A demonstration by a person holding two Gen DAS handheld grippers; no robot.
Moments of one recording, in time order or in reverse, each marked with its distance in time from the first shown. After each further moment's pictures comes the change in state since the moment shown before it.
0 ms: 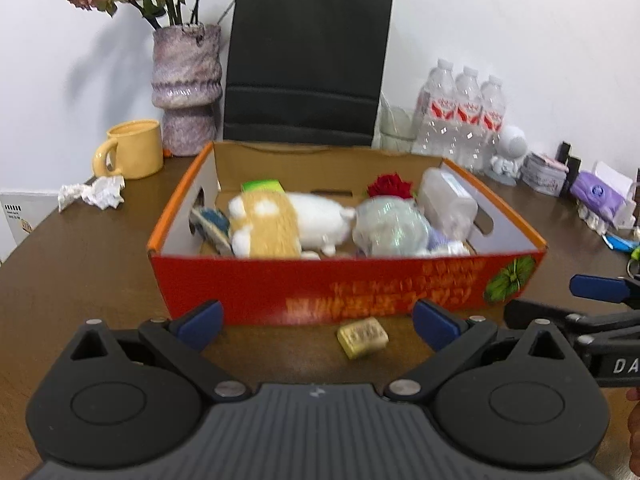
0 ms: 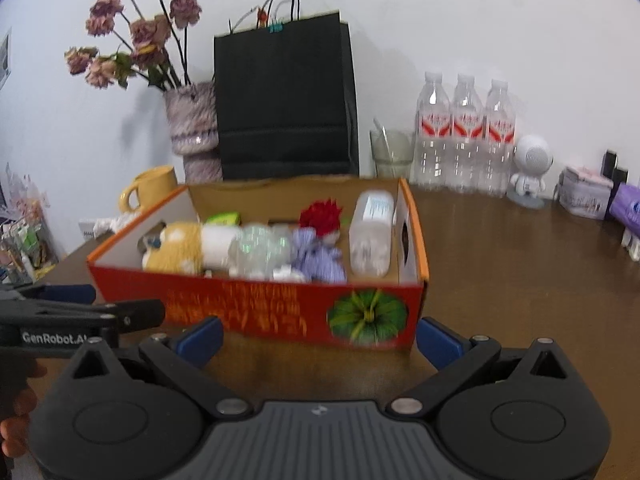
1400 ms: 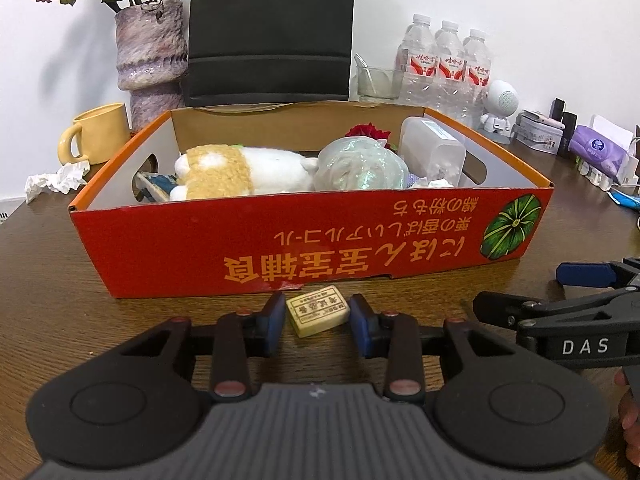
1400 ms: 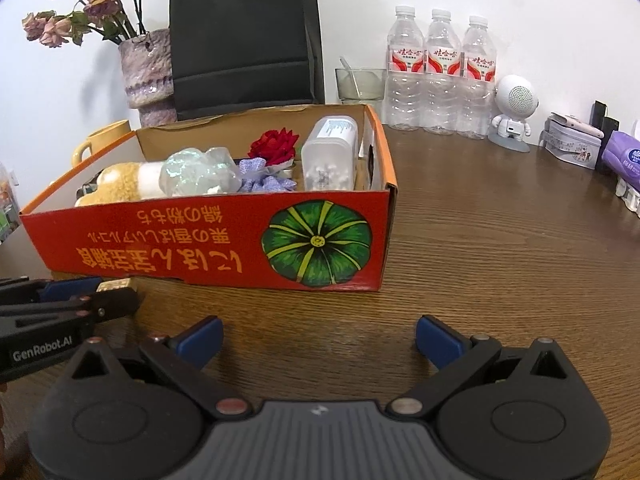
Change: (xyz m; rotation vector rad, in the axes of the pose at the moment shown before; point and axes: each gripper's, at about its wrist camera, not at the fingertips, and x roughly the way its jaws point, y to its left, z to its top) left arm 0.040 -0.030 -0.026 0.072 0.032 0.001; right arm 0.048 -0.025 -0.026 0.020 0.101 -0.082
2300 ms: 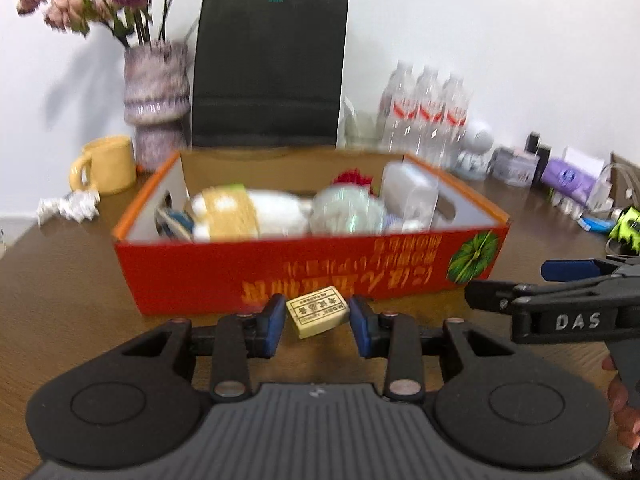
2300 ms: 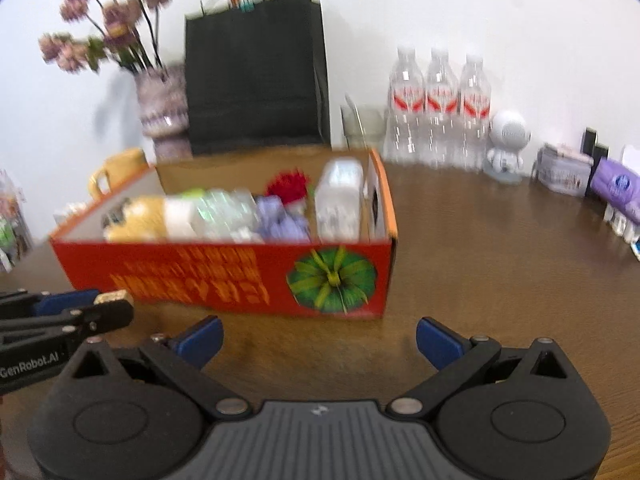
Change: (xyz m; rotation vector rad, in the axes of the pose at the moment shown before) left arm -0.058 0.015 0.004 -0.010 -0.130 -0.062; right arm -0.051 0.011 0.011 -0.004 -0.120 0.022
